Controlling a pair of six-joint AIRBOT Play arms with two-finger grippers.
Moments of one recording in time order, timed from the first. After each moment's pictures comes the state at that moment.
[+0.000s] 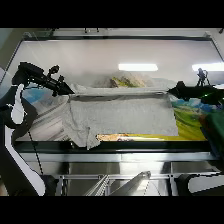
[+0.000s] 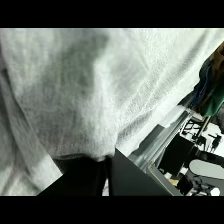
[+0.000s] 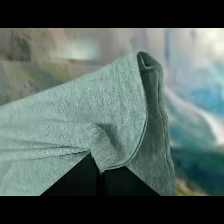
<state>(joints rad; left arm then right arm) 0.20 -2.20 1.98 -2.43 1.77 1.76 -0.37 -1.70 1.14 -0.51 0.97 0.95</state>
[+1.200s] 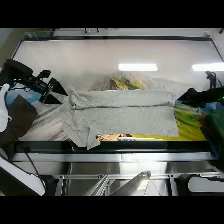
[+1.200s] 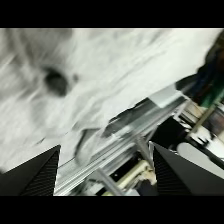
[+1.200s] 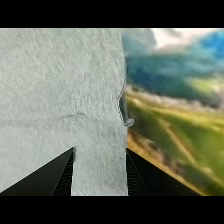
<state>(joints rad) 0.25 -1.91 1.69 -2.26 1.83 1.61 -0.44 -1.50 1.13 -0.91 1.18 1.15</state>
